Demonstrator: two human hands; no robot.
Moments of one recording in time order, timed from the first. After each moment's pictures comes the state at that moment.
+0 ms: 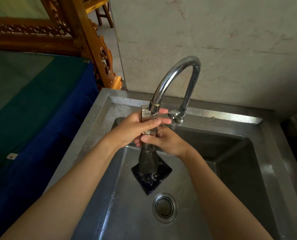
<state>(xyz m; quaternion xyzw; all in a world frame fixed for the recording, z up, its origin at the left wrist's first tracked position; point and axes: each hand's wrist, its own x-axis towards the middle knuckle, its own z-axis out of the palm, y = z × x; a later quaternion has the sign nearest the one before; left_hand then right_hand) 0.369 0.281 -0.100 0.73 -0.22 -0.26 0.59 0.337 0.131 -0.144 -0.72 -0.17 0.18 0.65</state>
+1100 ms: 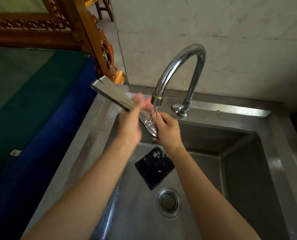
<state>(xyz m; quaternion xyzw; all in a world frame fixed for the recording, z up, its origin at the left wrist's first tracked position) 0.369 0.260 -0.125 0.57 0.13 -0.12 0.80 0.342 0.162 -0.161 -0.66 0.11 -0.04 0.74</state>
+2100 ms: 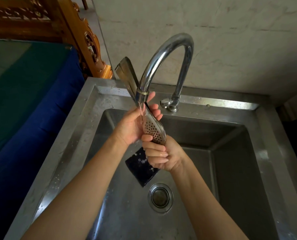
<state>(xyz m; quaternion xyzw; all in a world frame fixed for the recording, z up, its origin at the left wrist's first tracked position) 0.377 0.244 -0.156 0.36 -0.10 -0.32 0.87 0.309 0.132 -0.166 -0.16 0.08 0.42 0.89</state>
